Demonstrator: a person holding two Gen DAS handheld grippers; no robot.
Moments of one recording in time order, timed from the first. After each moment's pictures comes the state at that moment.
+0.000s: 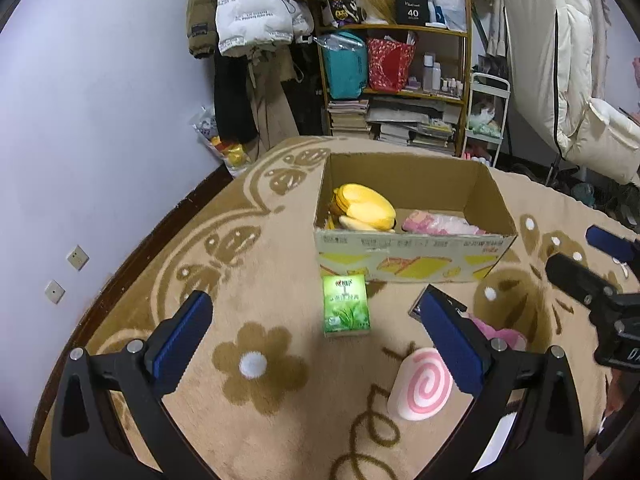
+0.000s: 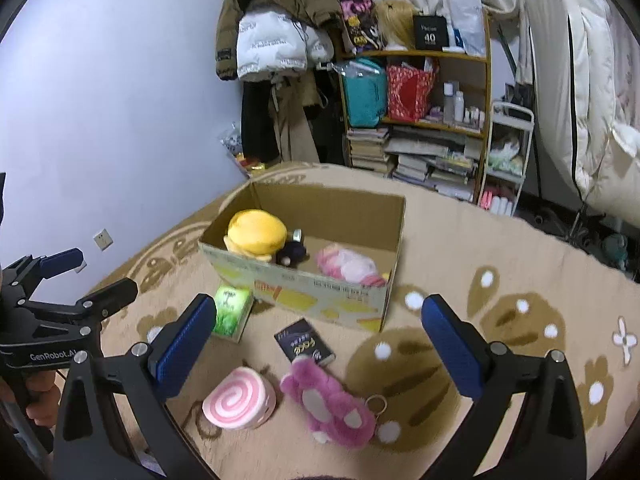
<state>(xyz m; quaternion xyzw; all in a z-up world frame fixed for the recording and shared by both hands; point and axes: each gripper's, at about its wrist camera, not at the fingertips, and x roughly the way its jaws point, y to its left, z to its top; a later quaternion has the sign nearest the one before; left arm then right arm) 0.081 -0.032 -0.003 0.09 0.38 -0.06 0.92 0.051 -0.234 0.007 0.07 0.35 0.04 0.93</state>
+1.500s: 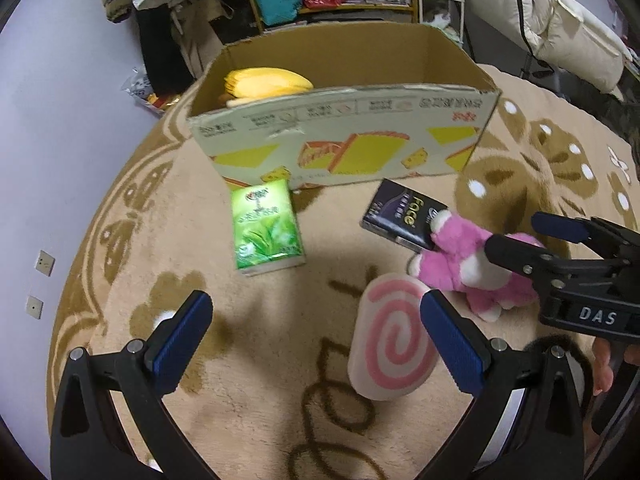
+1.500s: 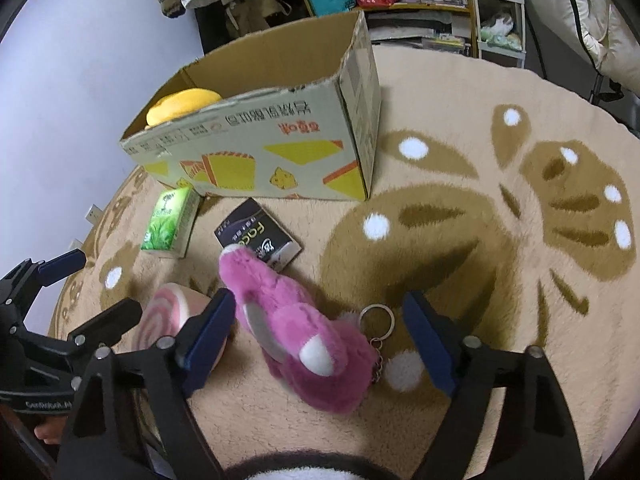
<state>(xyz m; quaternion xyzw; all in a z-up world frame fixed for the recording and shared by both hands) 0.093 -0.088 -0.109 0.16 0.48 -0.13 0.85 0.067 -0.264 -0.126 0.16 0.49 0.04 0.86</state>
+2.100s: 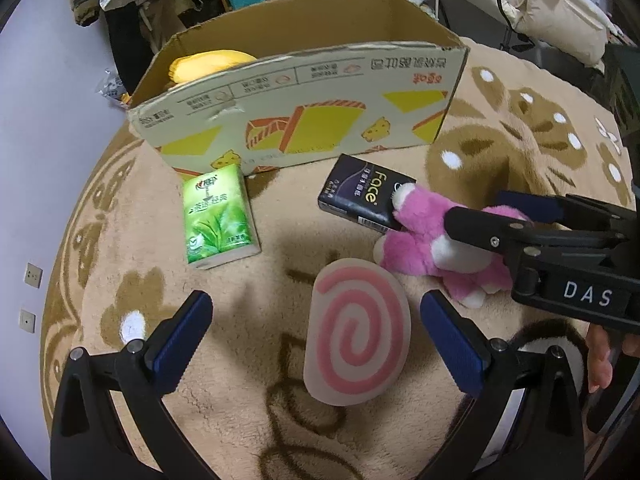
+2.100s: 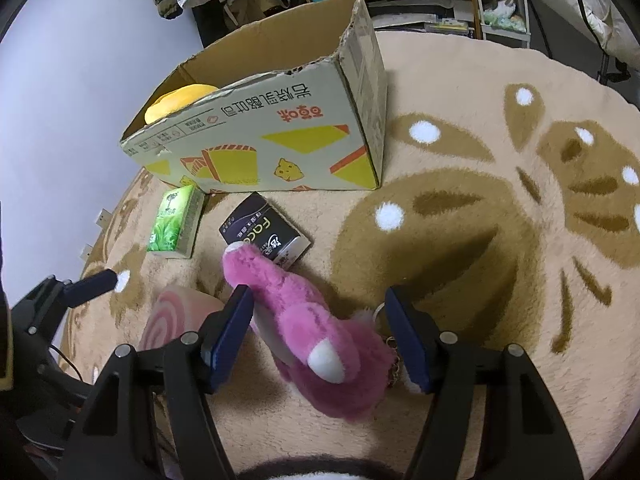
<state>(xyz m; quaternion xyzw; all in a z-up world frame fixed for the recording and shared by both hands) 0.089 -0.113 -0.131 0.18 0.50 -0.16 0.83 0.072 -0.265 -0.135 0.19 0.49 0.05 0.85</state>
